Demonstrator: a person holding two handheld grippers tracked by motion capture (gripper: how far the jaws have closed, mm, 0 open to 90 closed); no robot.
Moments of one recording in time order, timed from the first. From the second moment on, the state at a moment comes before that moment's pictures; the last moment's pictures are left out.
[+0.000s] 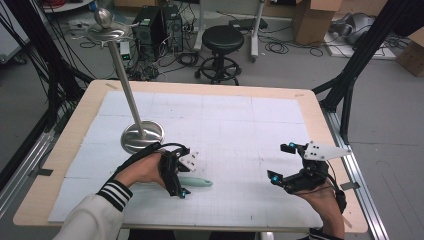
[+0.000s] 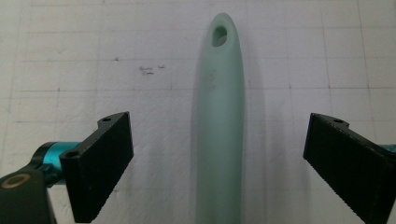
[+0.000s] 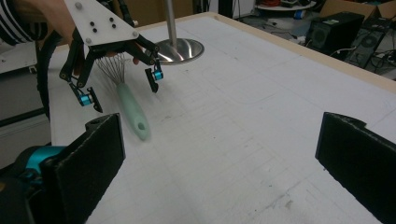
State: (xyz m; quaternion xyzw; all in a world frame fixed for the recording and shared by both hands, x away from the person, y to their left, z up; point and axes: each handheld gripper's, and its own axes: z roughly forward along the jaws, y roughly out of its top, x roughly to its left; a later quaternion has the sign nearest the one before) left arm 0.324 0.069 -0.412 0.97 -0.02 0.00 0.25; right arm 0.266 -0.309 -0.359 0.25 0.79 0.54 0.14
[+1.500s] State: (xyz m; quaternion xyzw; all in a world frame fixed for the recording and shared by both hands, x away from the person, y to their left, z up) left arm 0.319 0.064 -0.413 0.98 -0.02 -0.01 0.20; right arm 0.267 -0.307 -0.360 0.25 0.79 0.54 0.14
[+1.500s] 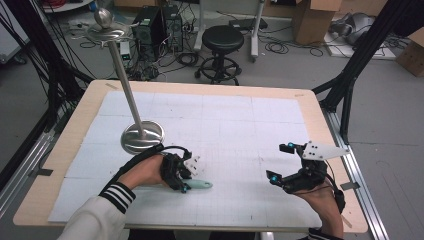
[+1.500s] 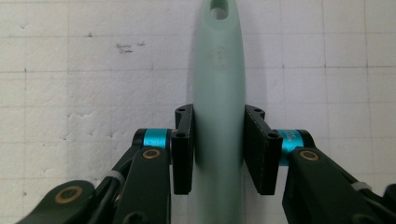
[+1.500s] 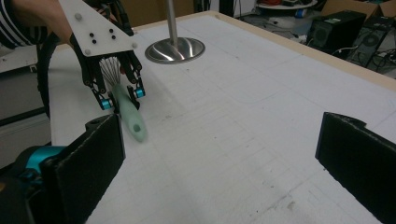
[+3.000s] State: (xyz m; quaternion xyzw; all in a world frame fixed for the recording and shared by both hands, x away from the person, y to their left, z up) left arm 0.307 0.109 -0.338 0.95 0.04 0.05 0.30; right arm 0.267 -0.307 -0.360 0.25 0.79 0.54 0.14
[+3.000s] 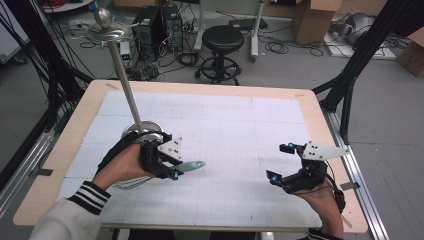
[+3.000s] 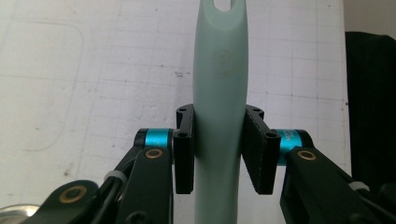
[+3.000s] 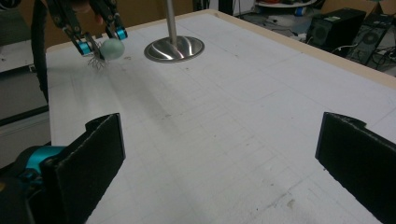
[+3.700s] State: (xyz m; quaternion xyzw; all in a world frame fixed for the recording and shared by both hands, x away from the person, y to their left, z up) left arm 0.303 0.175 -0.282 0.92 0.08 0.09 0.38; right arm 0.268 -0.307 -0.361 0.26 0.79 0.54 0.14
